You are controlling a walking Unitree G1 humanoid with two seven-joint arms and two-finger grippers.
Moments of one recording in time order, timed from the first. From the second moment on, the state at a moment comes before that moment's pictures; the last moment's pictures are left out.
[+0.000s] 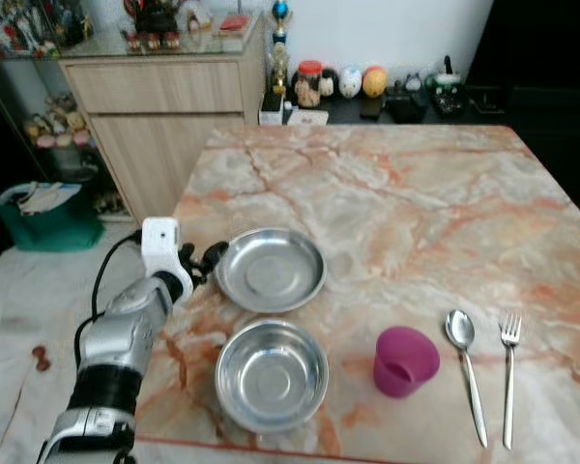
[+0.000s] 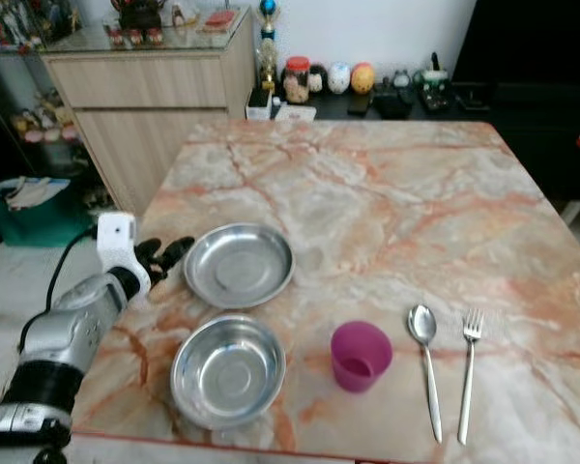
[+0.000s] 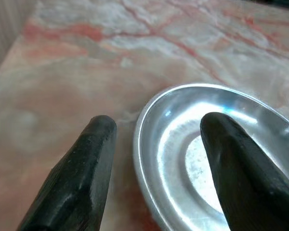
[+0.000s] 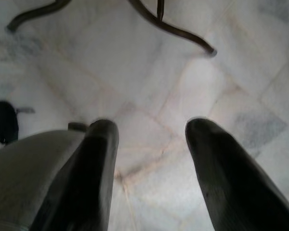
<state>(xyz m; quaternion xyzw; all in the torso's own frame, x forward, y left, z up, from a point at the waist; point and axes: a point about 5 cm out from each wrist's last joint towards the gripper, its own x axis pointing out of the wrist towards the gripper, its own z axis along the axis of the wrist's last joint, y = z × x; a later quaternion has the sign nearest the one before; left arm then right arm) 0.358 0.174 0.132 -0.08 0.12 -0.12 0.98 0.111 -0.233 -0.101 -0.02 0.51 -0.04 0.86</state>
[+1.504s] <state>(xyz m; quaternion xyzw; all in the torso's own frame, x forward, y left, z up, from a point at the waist) 0.370 0.176 0.106 -0.06 0.20 -0.09 0.97 0.112 -0.233 -0.101 -0.02 0.51 -0.05 0.86</state>
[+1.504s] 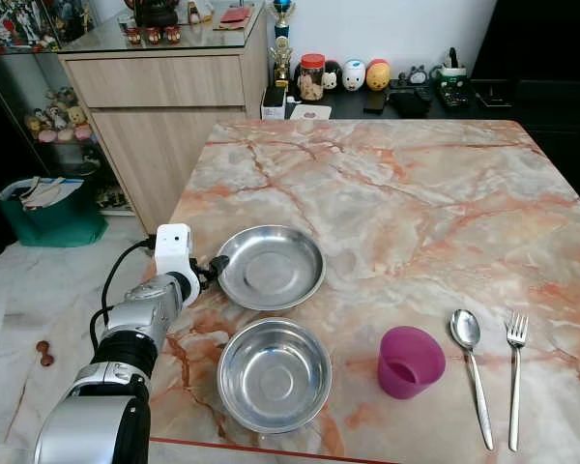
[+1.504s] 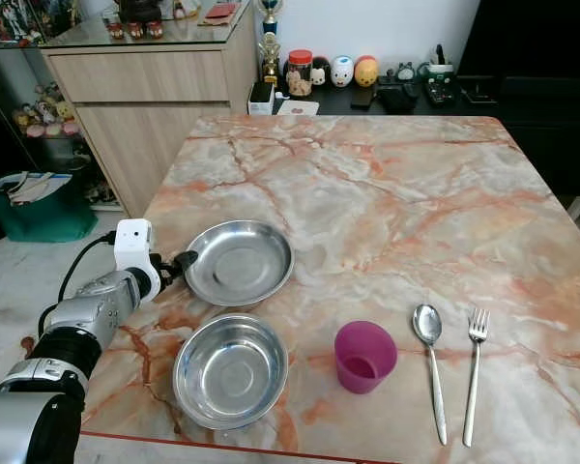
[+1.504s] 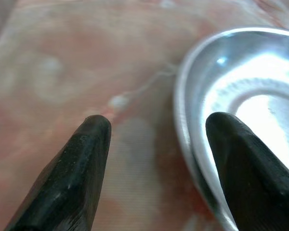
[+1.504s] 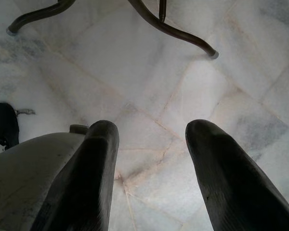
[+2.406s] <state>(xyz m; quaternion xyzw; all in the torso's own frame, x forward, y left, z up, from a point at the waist) 0.367 0.162 0.102 -0.02 0.22 -0.13 0.97 0.111 -0.233 -0.101 -0.01 0.51 -0.05 0.86</state>
